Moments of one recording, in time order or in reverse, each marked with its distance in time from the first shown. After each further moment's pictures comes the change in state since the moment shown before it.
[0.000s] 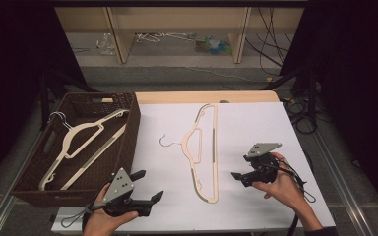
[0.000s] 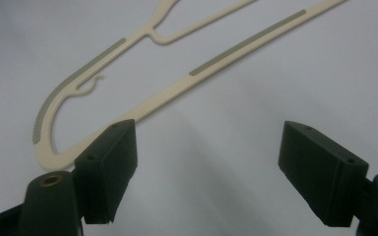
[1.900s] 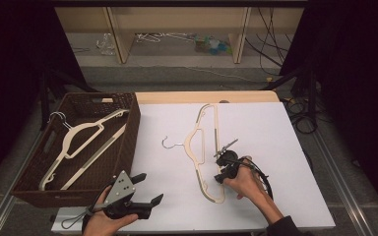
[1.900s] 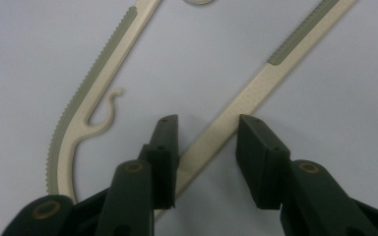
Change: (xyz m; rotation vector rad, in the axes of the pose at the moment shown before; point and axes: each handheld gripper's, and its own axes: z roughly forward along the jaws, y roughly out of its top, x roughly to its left) left arm -0.002 -0.006 0.001 0.033 -0.012 0.020; right arm 0.032 0.037 0.071 0.358 -0.013 0.133
